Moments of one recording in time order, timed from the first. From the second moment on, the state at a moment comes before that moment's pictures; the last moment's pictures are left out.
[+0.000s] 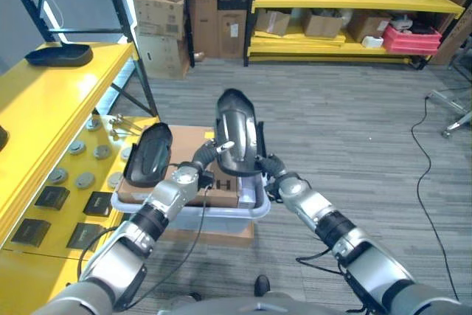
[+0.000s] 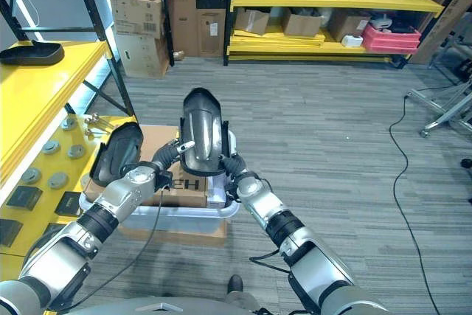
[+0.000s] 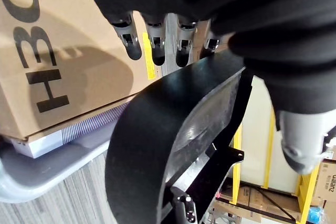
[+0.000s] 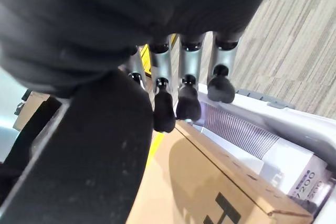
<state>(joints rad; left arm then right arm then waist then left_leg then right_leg) -0.54 0.24 -0.52 0.49 -0.57 0.29 0.19 -0.53 -0.34 0.61 0.53 0.31 0.29 -0.26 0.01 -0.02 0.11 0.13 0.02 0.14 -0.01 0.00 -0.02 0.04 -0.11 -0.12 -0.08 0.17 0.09</state>
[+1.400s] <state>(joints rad) -0.54 0.26 -0.54 0.44 -0.50 0.13 0.40 -0.54 -0.25 0.57 0.44 0.66 0.24 -0.33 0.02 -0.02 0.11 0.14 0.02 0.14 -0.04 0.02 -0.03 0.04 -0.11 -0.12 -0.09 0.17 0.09</state>
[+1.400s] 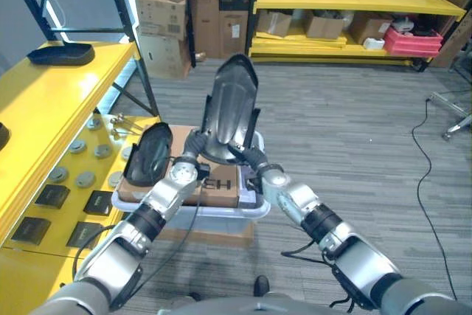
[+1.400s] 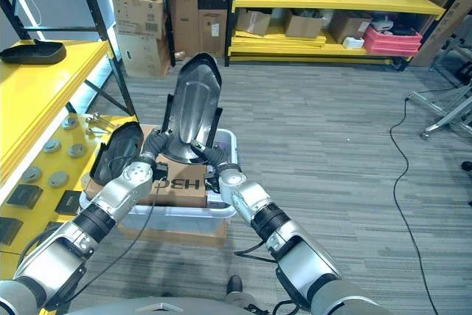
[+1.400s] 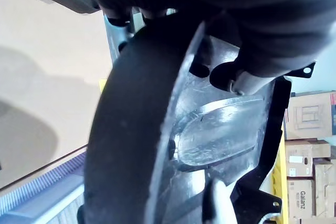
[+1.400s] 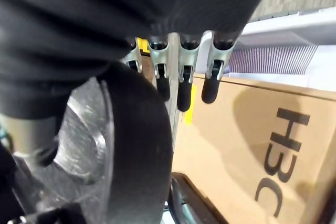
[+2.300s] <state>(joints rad) 0.03 0.45 0.02 -0.12 -0.46 -0.16 0.41 0.15 -0.44 0.28 0.51 0.31 0.15 0.01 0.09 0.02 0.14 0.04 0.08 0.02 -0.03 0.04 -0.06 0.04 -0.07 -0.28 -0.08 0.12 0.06</state>
